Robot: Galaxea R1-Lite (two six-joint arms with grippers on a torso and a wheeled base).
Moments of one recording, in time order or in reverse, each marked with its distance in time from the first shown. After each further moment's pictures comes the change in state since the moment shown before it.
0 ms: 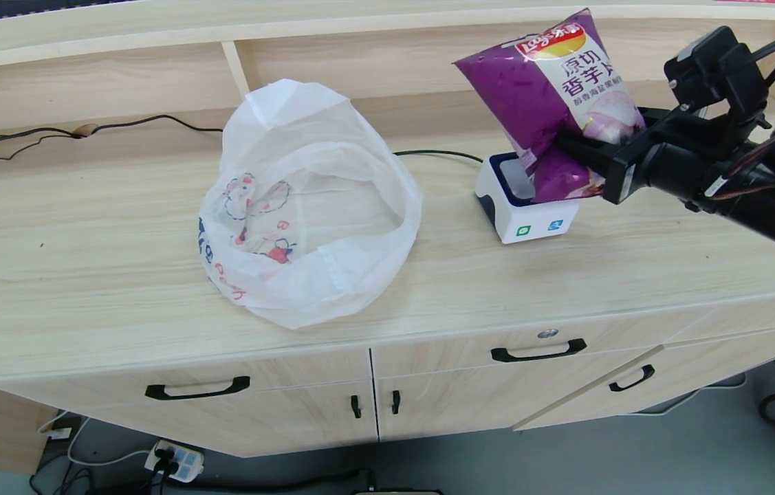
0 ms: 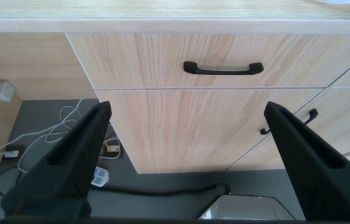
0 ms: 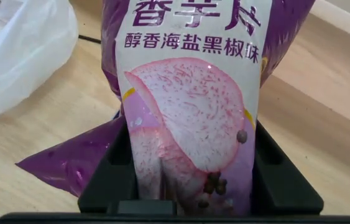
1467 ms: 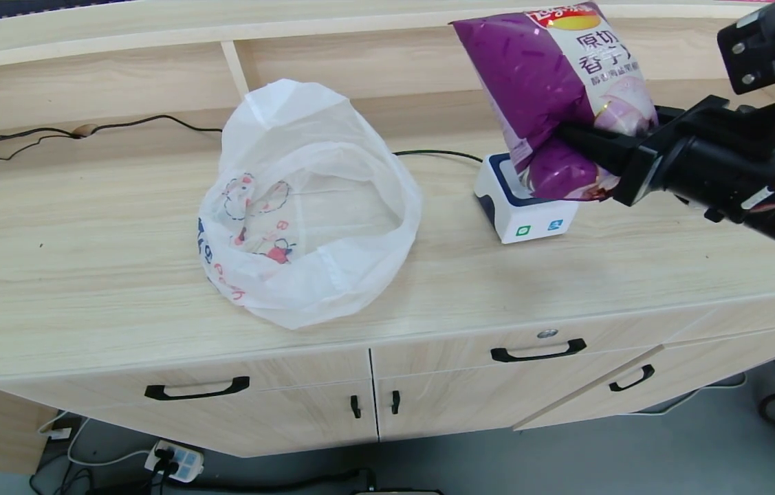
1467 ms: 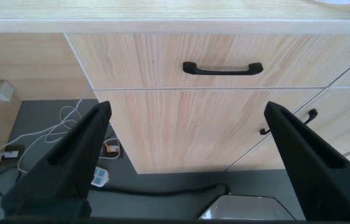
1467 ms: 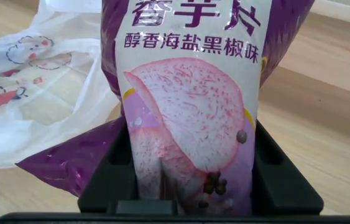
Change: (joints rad) left arm 0.000 0.000 0.000 0.000 0.000 0.000; right arm 0.082 -0.110 0.099 -0.029 -0.002 0.199
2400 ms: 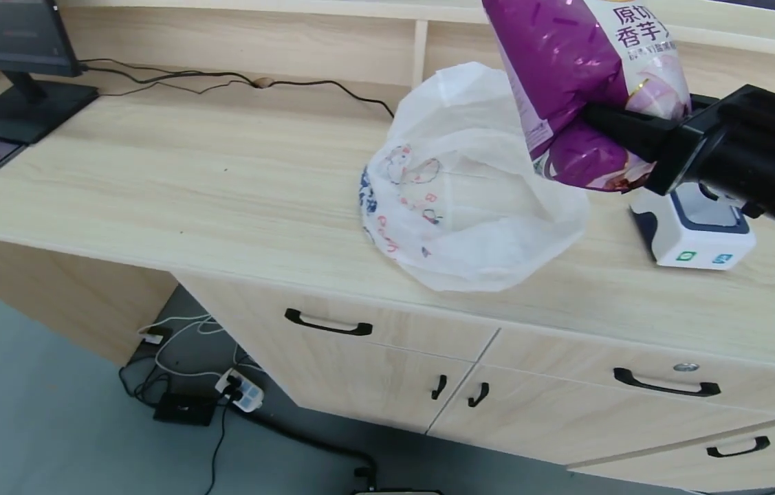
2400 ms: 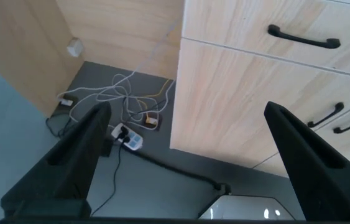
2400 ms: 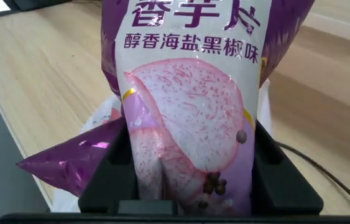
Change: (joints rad) left arm 0.000 0.000 0.000 0.000 0.000 -0.001; right arm -0.005 -0.061 0.017 0.009 0.003 0.087
